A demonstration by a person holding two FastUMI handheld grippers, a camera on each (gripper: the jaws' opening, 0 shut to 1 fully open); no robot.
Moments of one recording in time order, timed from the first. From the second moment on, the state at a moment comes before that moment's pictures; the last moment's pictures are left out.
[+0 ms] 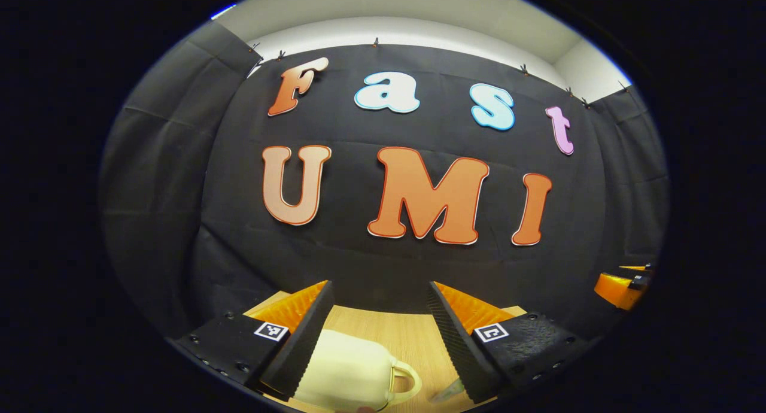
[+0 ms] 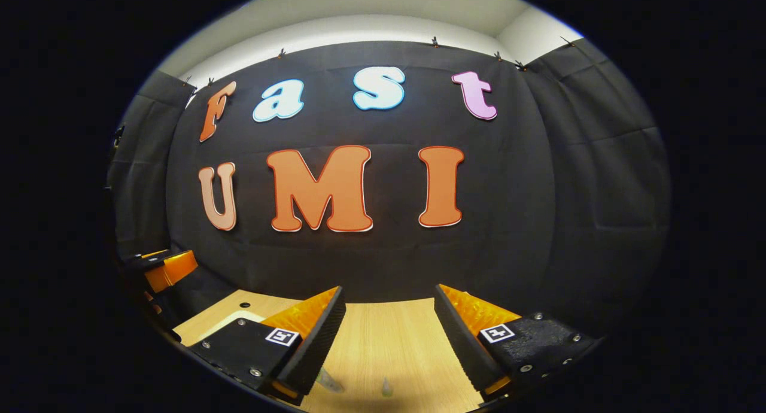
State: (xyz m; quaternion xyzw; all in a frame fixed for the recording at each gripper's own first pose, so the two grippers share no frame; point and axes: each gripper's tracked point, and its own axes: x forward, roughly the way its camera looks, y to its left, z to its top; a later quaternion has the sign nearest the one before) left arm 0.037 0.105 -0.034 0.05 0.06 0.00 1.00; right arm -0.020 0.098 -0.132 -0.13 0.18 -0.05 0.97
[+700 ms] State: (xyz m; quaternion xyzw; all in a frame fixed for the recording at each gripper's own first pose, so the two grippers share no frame) left arm 0.044 0.080 -0.135 0.24 0.10 -0.03 0.97; right arm -0.011 0.077 -0.160 -0.16 0.21 -0.03 0.96
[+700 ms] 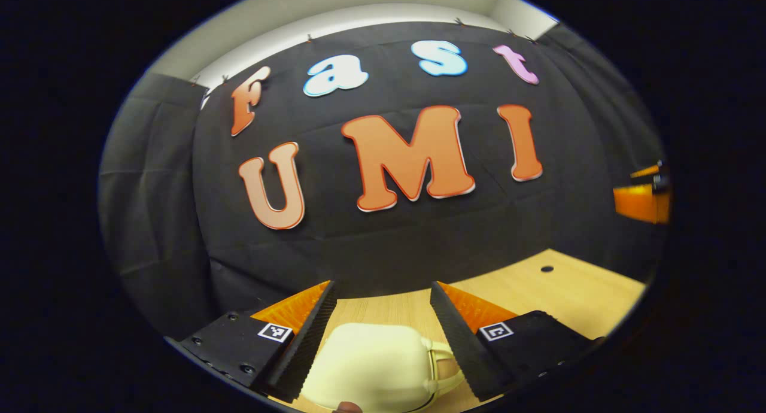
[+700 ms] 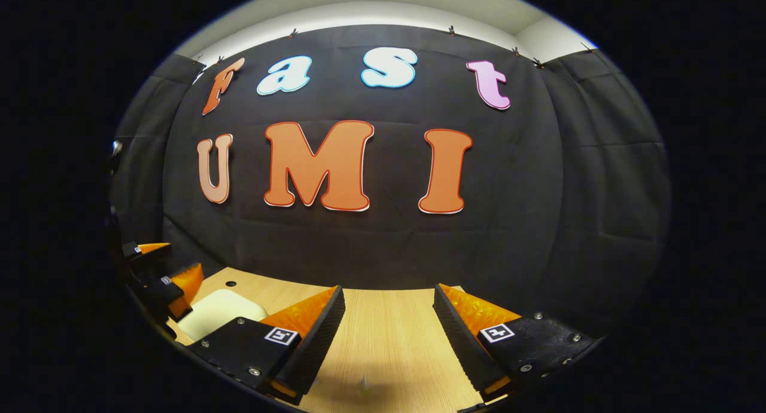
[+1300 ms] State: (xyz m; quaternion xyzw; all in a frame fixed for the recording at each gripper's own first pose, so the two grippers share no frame) left arm -0.002 0.048 -0.315 0.51 0.19 -0.18 0.82; right arm -0.025 0.030 -0.169 -0.17 0.24 -0.08 0.95
